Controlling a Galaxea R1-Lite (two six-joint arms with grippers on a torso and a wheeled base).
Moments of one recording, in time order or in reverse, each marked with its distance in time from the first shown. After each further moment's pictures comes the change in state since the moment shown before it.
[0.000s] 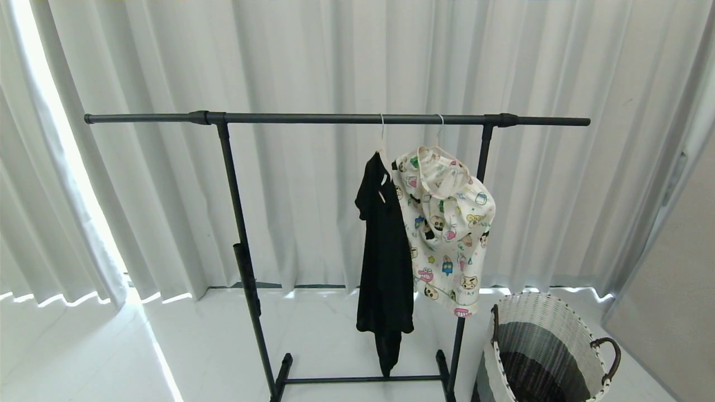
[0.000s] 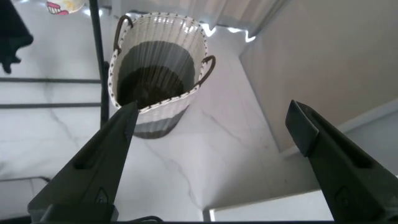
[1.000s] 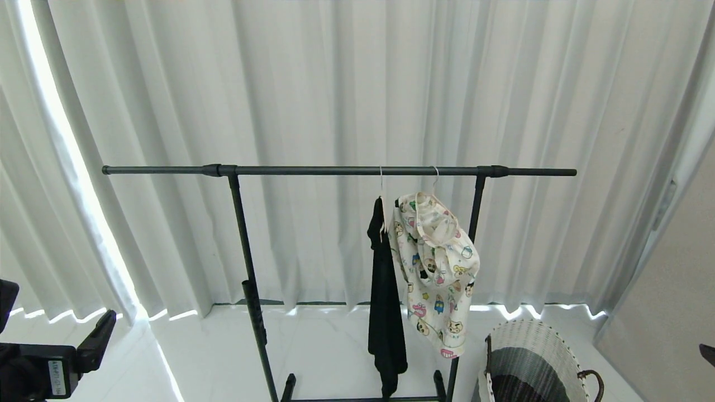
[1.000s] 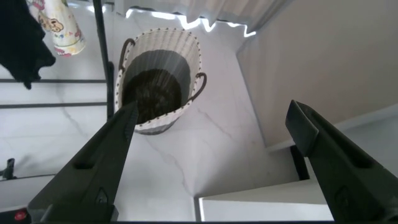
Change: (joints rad) left arm -0.043 0.766 -0.126 -0.551 -0.036 -0.044; right arm 0.007 0.405 -0.249 -0.003 0.001 0.041
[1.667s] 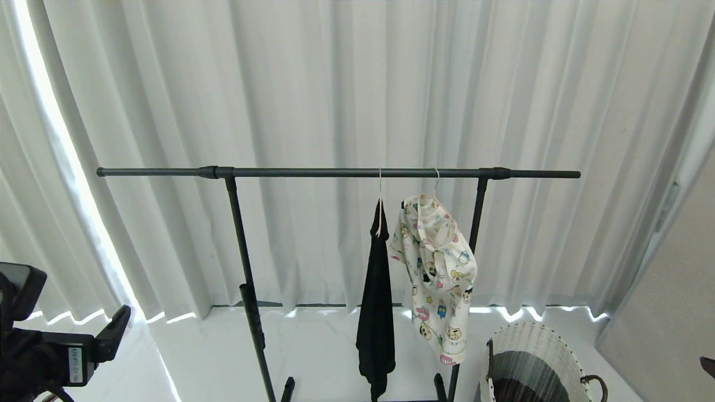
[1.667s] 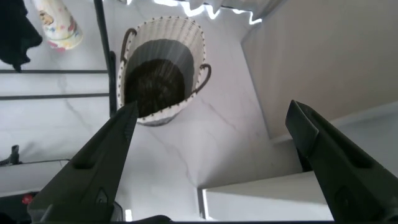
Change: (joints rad) left arm -0.009 0.086 -0.031 0.000 -0.001 -0.008; right arm 0.002 0.007 -0.001 0.051 0.001 0.033
